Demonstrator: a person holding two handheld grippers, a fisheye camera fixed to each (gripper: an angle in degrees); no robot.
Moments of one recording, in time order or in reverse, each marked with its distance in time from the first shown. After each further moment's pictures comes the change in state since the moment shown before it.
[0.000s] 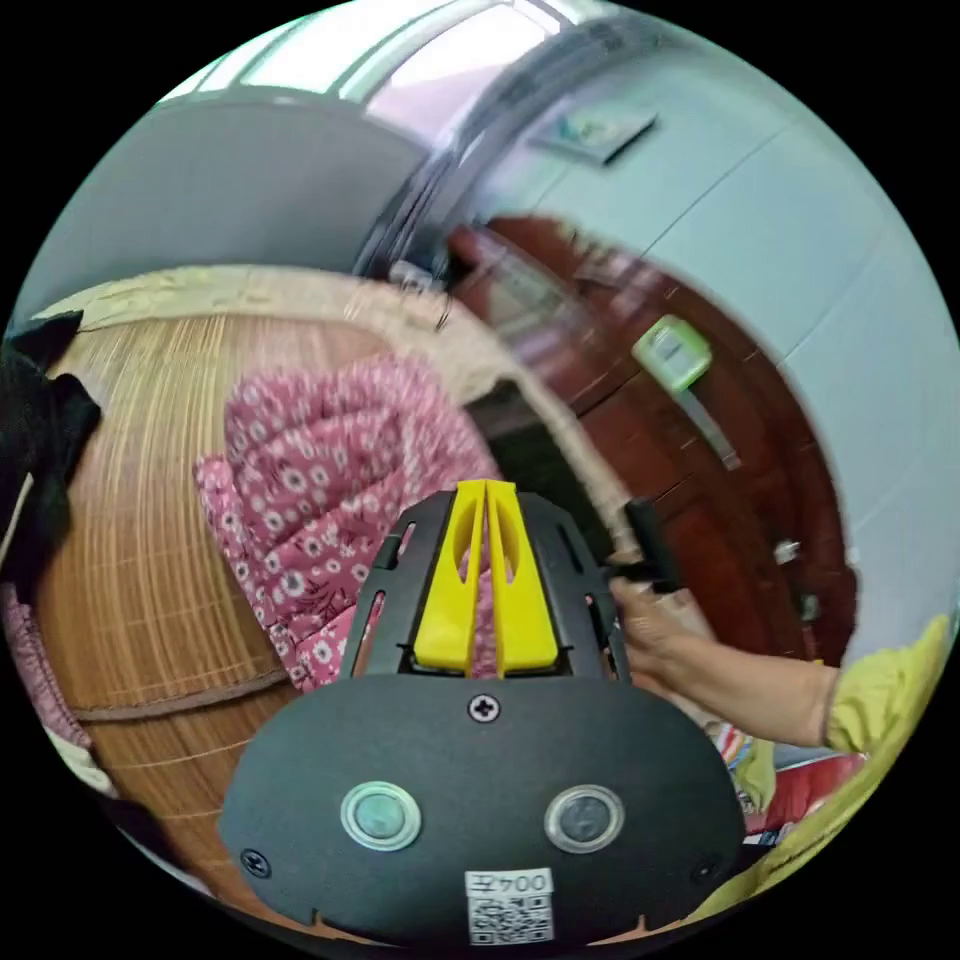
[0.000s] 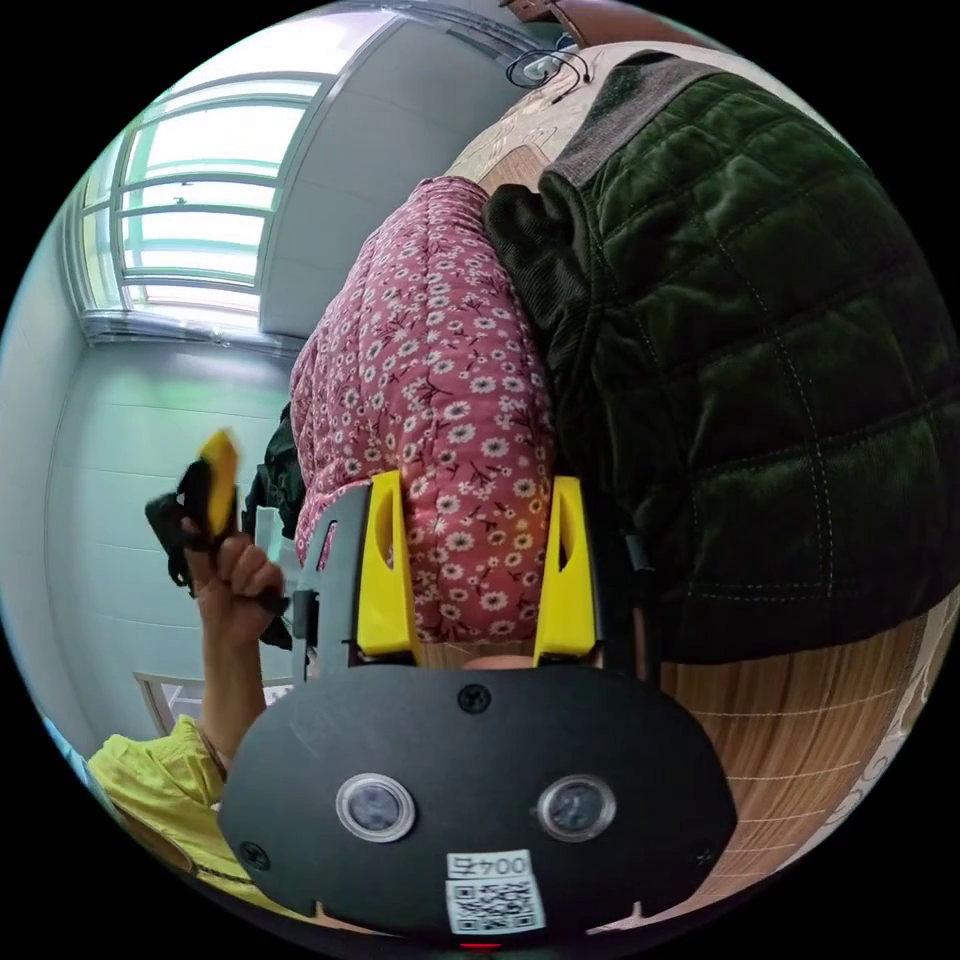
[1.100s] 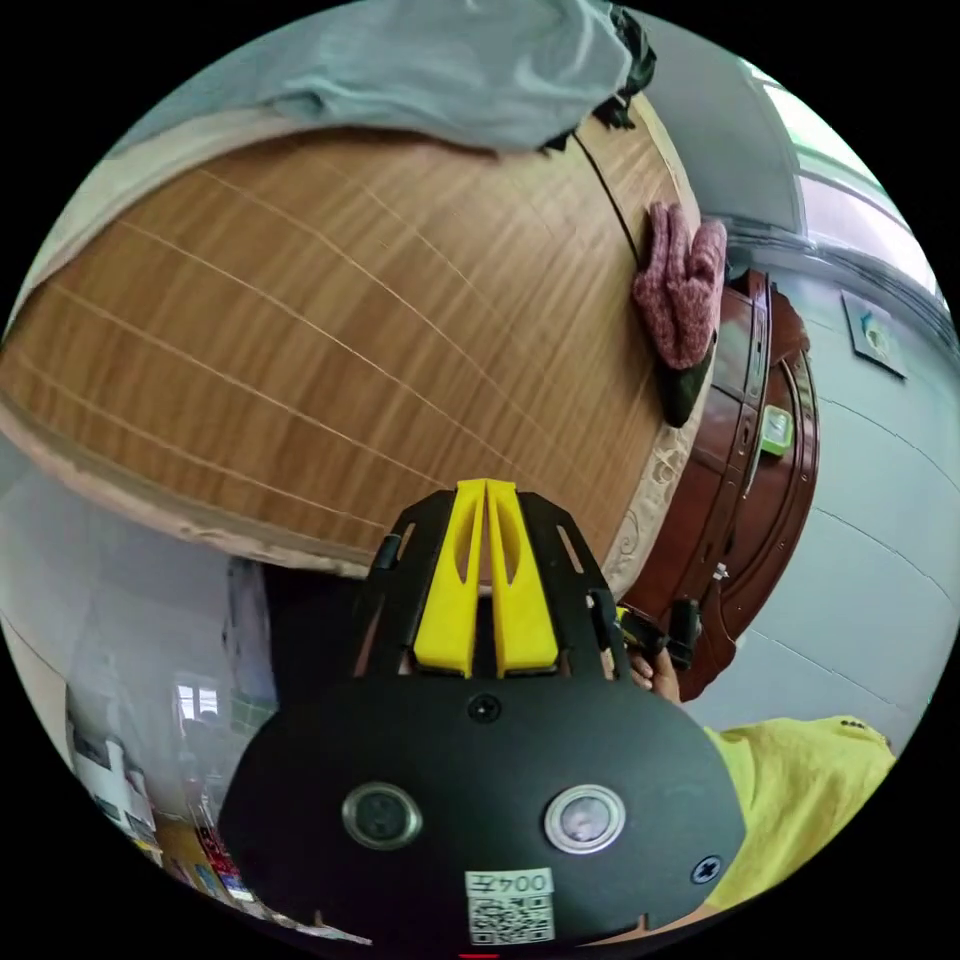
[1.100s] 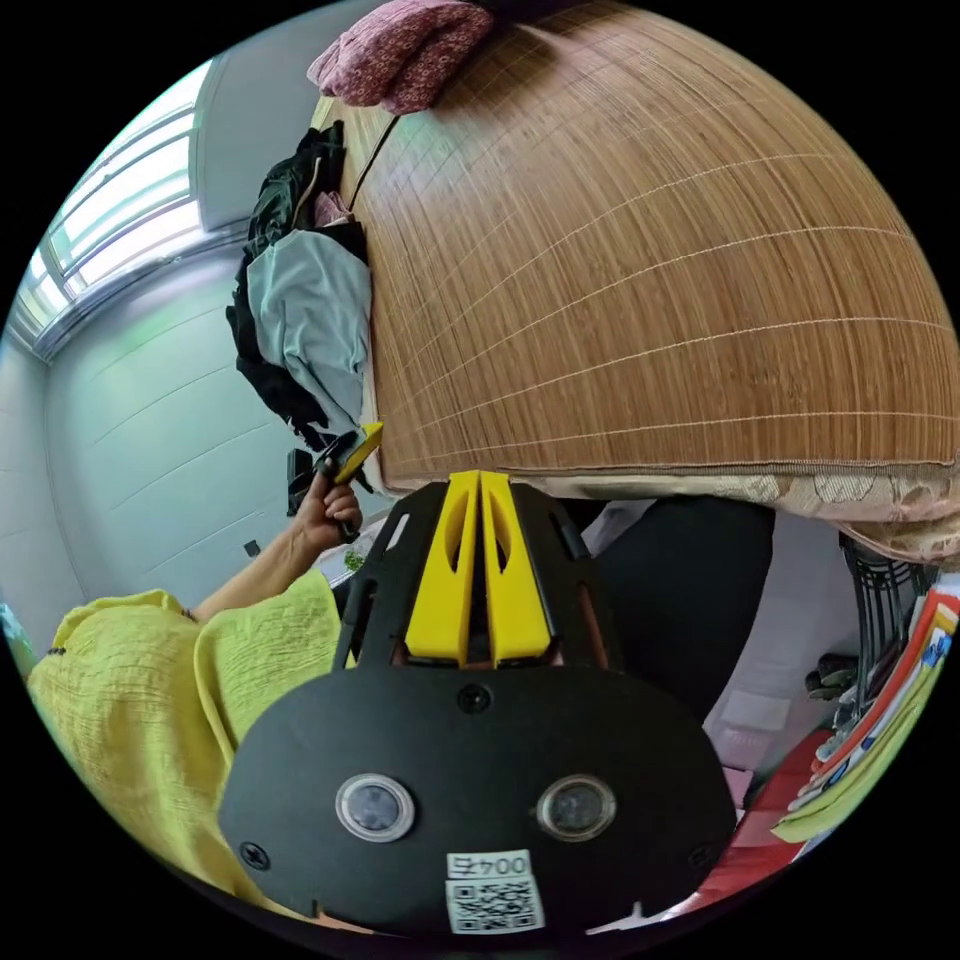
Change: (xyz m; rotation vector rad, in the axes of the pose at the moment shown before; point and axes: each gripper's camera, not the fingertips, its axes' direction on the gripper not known) left arm 0.003 0.542 -0.378 -0.196 0.029 -0.976; right arm -0.104 0.556 -0.024 -0.461 -0.021 0.254
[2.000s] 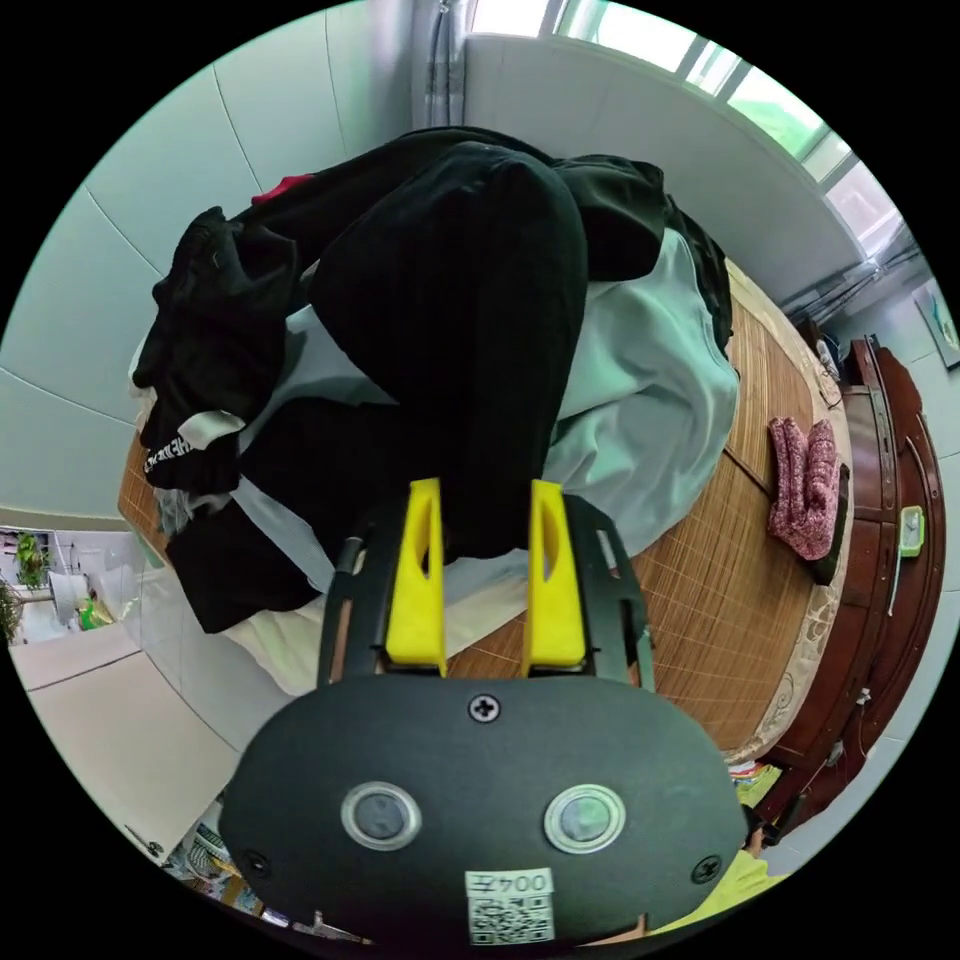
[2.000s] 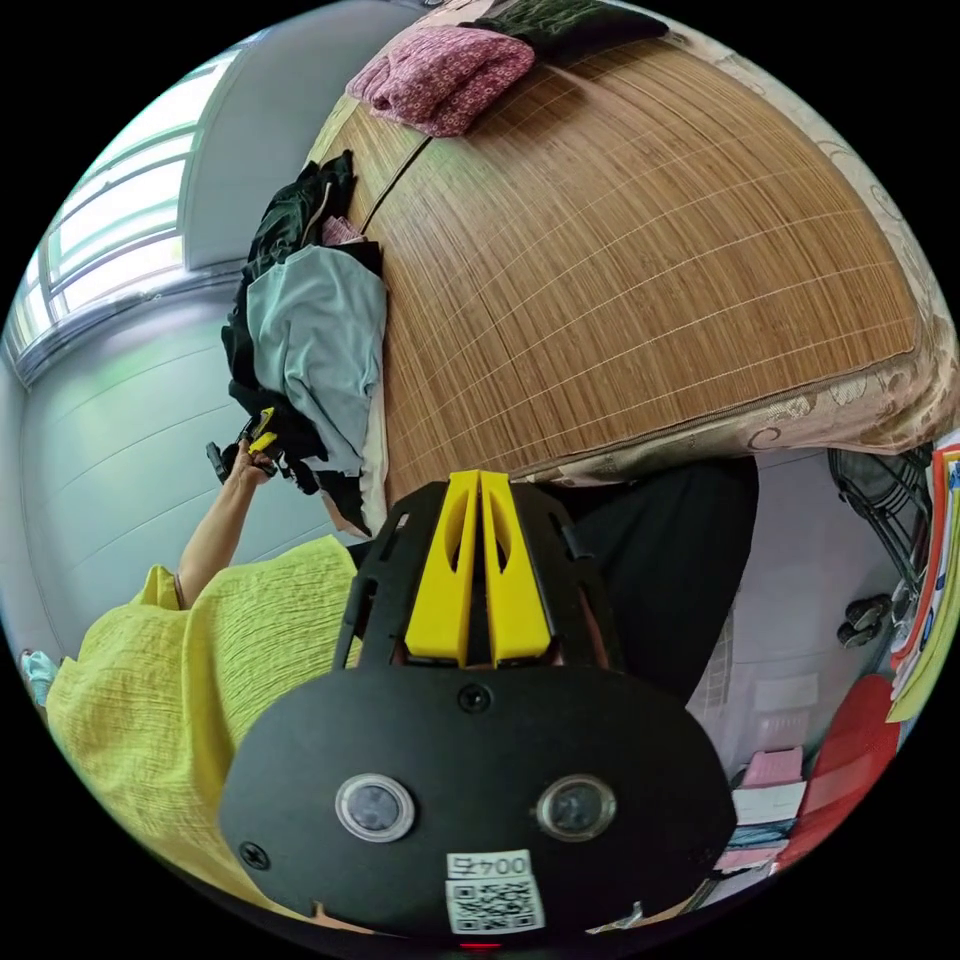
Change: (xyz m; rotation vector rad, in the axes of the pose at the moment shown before) left arm -0.035 -0.165 -0.348 0.389 -0.586 0.109; right arm -0.081 0.080 0.069 0.176 0.091 0.094
